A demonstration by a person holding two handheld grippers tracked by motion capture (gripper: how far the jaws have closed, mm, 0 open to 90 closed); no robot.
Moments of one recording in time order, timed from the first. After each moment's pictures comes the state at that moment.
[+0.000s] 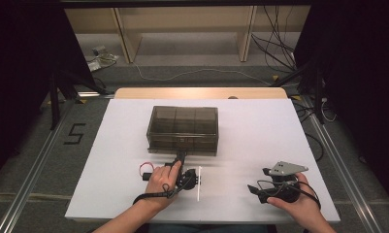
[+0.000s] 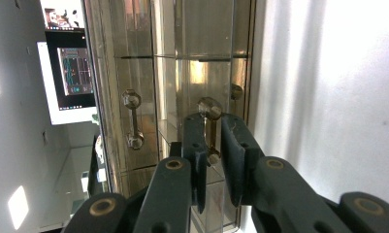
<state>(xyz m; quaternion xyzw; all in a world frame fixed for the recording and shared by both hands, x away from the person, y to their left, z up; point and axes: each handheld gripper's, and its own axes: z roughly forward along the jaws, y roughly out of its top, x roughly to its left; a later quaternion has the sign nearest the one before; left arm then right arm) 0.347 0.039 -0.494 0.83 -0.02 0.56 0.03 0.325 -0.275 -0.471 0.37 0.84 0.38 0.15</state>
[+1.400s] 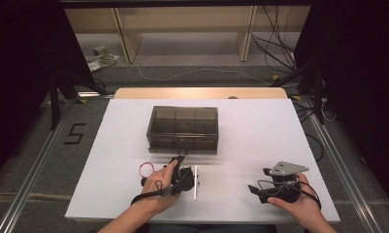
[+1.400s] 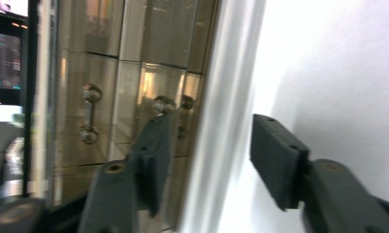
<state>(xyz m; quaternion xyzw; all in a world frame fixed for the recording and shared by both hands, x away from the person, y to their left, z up) 0.340 0.047 -0.478 0.89 0.04 0.44 0.12 0.325 -0.276 -0.470 0.37 0.84 0.38 0.15</state>
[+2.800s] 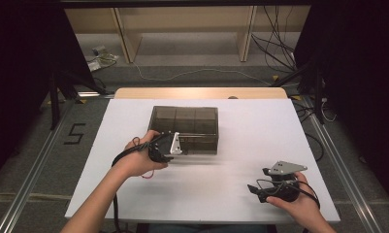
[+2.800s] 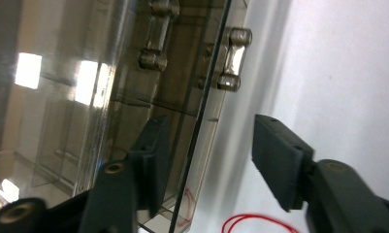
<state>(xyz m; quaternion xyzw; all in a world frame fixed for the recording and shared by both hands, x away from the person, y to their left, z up) 0.417 0.103 -0.415 0.96 0.07 0.23 0.14 0.327 -0.275 -0.473 0.37 0.84 0.38 0.15</state>
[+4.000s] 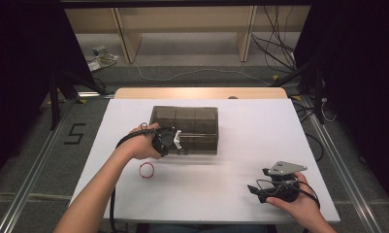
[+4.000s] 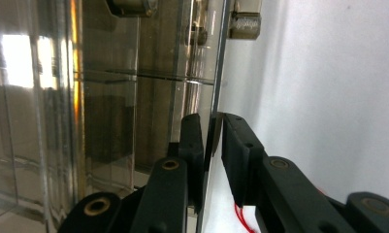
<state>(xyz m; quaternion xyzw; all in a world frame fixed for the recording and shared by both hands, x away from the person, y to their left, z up) 0.458 0.101 -0.426 0.99 0.03 0.13 0.05 0.327 -0.275 -0.473 0.37 0.84 0.38 0.15</state>
